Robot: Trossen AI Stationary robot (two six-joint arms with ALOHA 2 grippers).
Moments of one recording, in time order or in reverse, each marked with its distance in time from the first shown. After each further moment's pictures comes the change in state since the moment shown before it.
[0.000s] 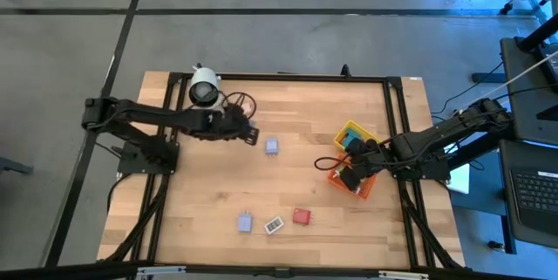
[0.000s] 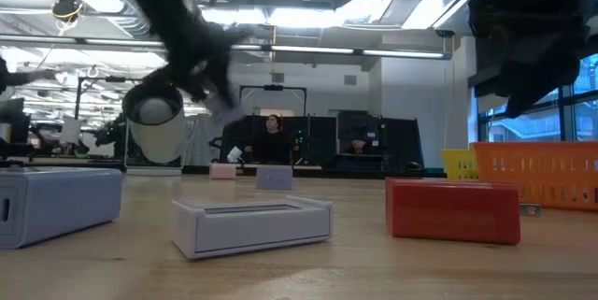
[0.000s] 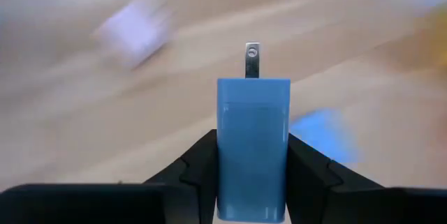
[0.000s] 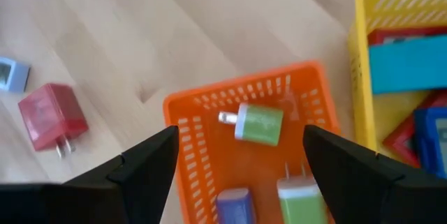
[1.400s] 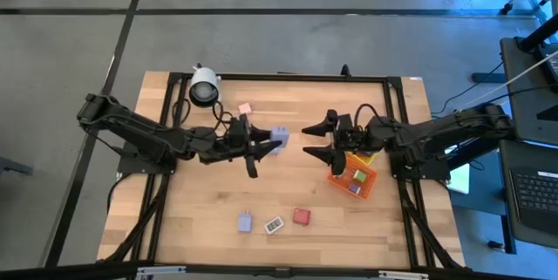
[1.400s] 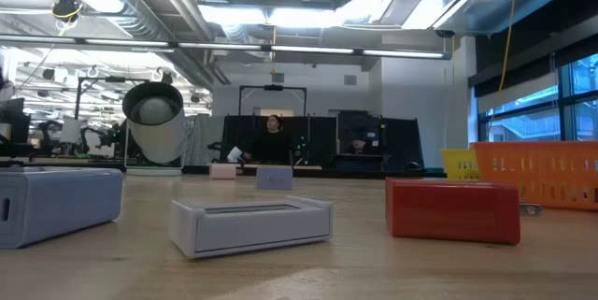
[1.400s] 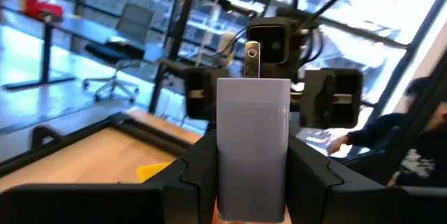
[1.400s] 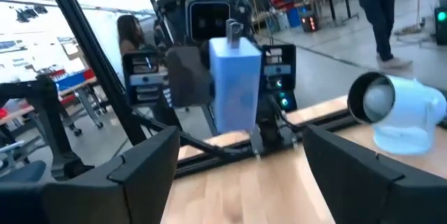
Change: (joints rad) left arm -0.352 -0.052 0.023 1.015 -0.111 0.719; right arm -0.205 0.038 0.001 1.246 -0.099 -0.729
